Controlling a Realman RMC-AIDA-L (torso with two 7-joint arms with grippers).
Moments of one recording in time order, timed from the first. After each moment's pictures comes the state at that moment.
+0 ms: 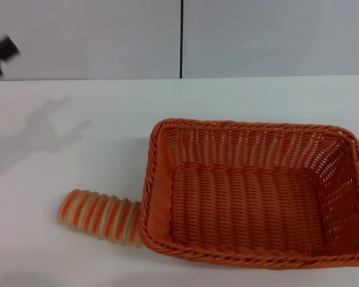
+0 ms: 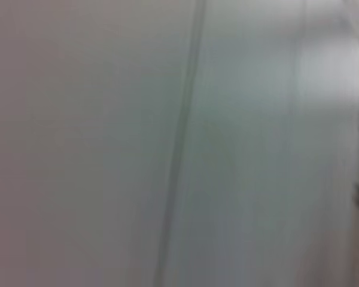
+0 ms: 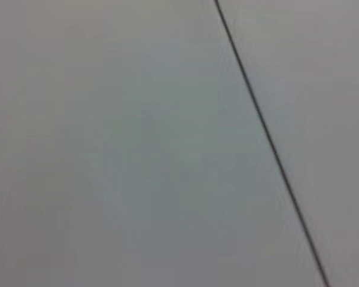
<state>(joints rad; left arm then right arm) -0.24 -1.85 0.98 0.60 1.12 1.71 -1.21 0.21 2.06 -0.37 -0.33 -1.19 -1.62 0.90</state>
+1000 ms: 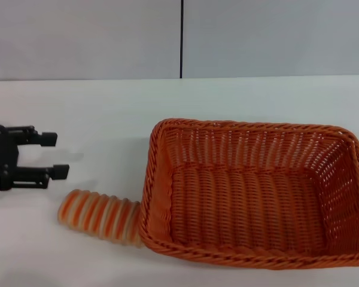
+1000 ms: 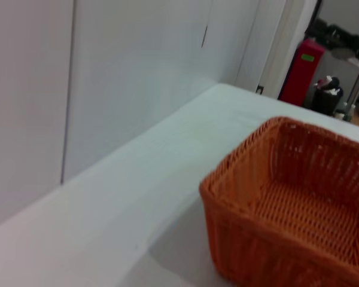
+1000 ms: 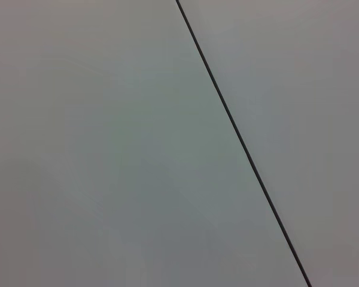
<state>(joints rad) -0.33 -1.92 0.79 0.93 1.97 1.78 -1.52 0.20 2.07 -0.34 -0.26 -1.18 -1.61 0.90</state>
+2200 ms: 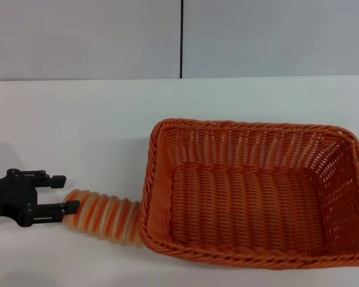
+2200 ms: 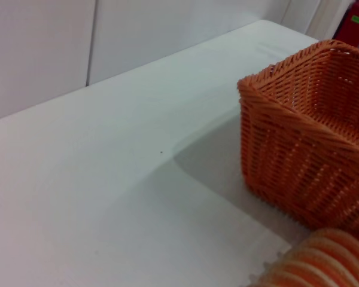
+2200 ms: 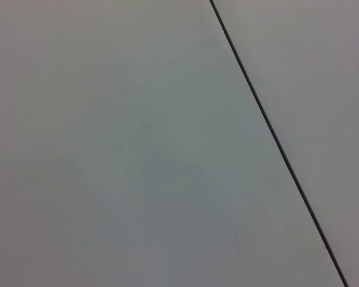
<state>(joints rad) -0.29 -2.00 0.77 0.84 2.14 1.62 -1.45 0.26 2.07 -0.35 -0.26 -1.20 -1.59 0.89</state>
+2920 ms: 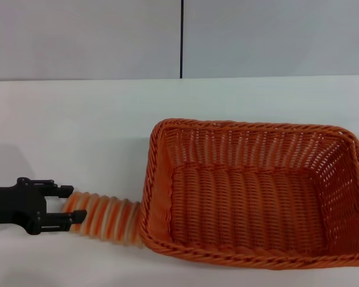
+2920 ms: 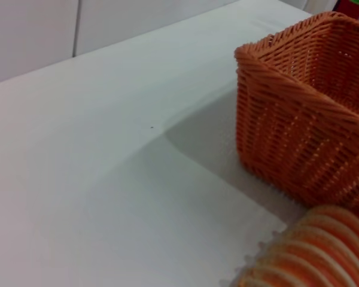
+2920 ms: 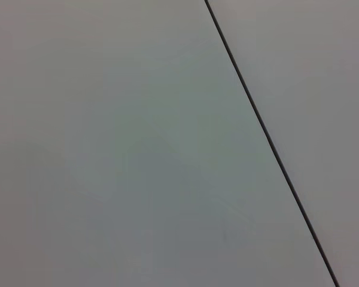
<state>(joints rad) -0.32 -2.01 0.77 0.80 2.20 1.60 -1.44 0.26 2.06 -0.35 -0.26 -1.20 -1.55 0.89</state>
